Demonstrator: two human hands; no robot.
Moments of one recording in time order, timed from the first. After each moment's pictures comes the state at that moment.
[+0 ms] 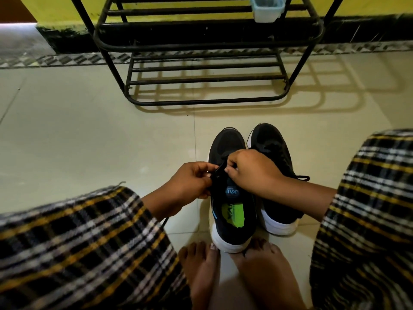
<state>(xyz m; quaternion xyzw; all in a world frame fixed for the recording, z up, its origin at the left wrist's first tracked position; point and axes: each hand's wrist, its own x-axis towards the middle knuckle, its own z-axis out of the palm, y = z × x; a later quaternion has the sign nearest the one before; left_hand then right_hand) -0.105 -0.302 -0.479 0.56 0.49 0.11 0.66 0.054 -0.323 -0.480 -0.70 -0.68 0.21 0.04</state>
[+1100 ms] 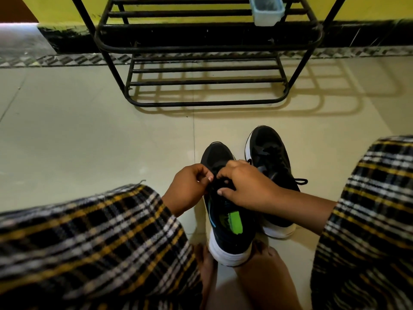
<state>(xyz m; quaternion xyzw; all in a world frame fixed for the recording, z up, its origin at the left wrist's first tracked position) -0.102 -0.298 -0.516 0.66 0.54 0.14 0.51 0.053 -0.338 -0.489 -0.62 -0.74 0.25 0.04</state>
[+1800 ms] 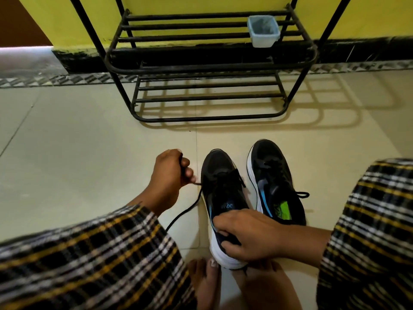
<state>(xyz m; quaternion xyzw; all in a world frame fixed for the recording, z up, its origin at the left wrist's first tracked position) -0.103 -0.263 -0.466 0.31 0.56 0.38 0.67 0.047 -0.378 -0.498 -0.44 -0.85 0.28 0.04</state>
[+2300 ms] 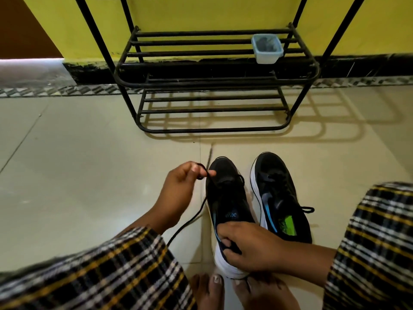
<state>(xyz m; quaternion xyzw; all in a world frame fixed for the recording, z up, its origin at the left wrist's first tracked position) -0.113 -0.272 -0.481 0.57 0.48 0.34 0.57 0.045 -0.375 -0.508 -0.50 -0.80 0.34 0.05</state>
